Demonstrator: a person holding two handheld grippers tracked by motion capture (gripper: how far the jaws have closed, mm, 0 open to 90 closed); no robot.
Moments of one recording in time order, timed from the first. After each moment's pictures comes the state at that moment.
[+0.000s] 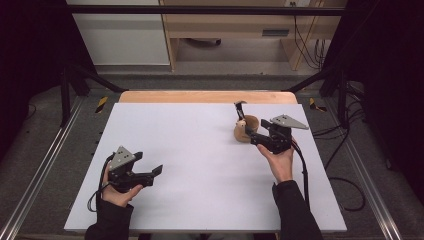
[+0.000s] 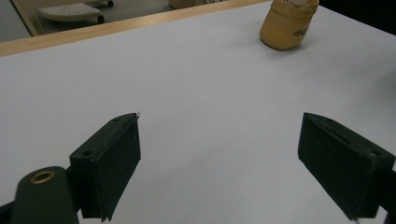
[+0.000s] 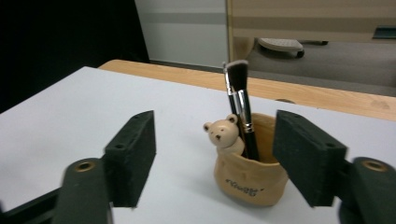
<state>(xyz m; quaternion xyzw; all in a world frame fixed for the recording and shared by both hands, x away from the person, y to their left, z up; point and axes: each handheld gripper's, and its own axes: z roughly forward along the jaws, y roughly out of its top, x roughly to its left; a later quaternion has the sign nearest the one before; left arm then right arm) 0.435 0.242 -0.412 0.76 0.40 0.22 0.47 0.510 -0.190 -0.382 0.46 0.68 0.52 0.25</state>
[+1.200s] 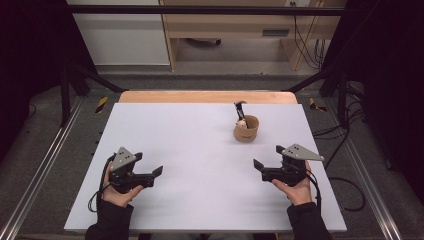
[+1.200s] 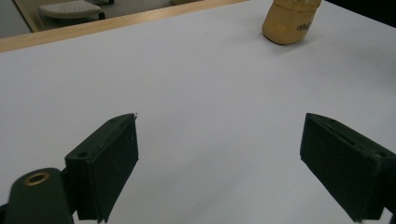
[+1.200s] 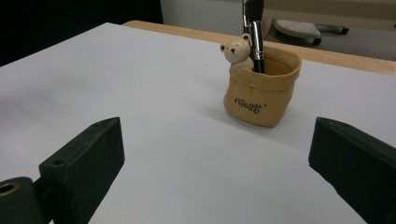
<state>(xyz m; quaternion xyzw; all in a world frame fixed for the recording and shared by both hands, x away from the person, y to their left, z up) 0.435 0.242 -0.417 0.76 0.41 0.22 0.46 0.444 -0.222 -0.415 0.42 0.72 0.50 0.24</state>
